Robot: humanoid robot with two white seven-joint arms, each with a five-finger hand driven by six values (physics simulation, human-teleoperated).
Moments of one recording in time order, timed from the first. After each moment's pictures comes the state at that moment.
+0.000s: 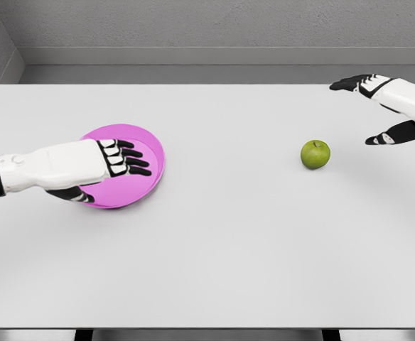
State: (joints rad) left arm -0.58 1.05 -0.75 -1.75 -0.33 -0.61 -0.28; right arm -0.44 -0.81 0.18 -1.42 0.11 -0.61 0.61
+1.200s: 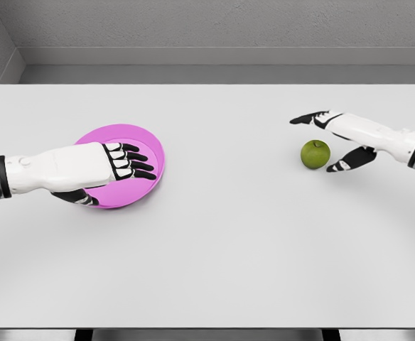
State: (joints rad) left arm -0.58 1.03 -0.76 -1.75 -0.33 -0.61 -0.30; right arm -0.49 -0.69 0.37 -1.27 0.13 -0.61 0.61
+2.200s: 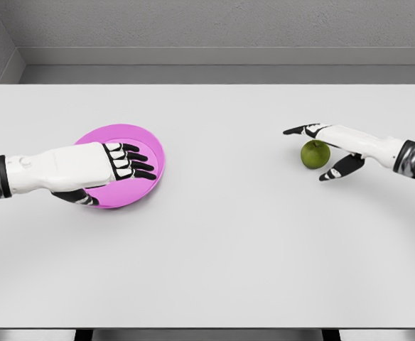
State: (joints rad) left arm -0.58 1.03 -0.76 -1.75 -0.33 -0.61 -0.30; right arm -0.55 -0.65 0.45 -1.14 0.14 -0.61 0.61
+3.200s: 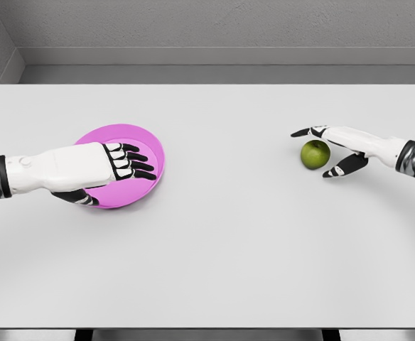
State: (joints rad) left arm -0.58 1.03 -0.76 -1.75 -0.33 -0.61 -0.30; right arm -0.57 -0.63 0.45 -1.03 0.16 -0.61 0.61
